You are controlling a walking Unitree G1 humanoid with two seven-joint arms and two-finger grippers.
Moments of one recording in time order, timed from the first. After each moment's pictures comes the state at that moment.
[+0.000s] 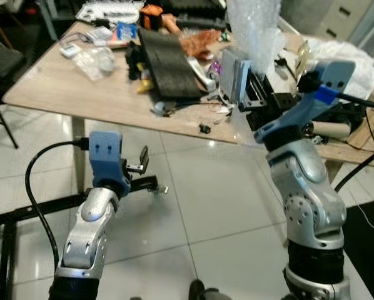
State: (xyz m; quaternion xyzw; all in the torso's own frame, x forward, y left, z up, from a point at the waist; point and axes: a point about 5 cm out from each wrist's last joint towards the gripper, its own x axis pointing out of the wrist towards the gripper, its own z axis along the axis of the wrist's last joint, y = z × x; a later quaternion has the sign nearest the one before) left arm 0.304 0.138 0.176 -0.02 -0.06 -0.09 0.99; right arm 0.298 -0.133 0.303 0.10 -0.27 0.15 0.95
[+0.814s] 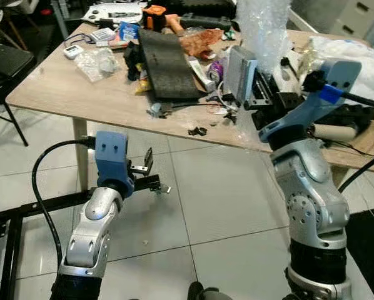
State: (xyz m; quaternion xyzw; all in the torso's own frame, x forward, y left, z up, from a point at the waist) left arm 0.305 0.135 0.174 -0.01 -0.05 -0.09 0.99; right arm 0.298 -0.140 0.302 0.10 -0.27 0.13 0.95
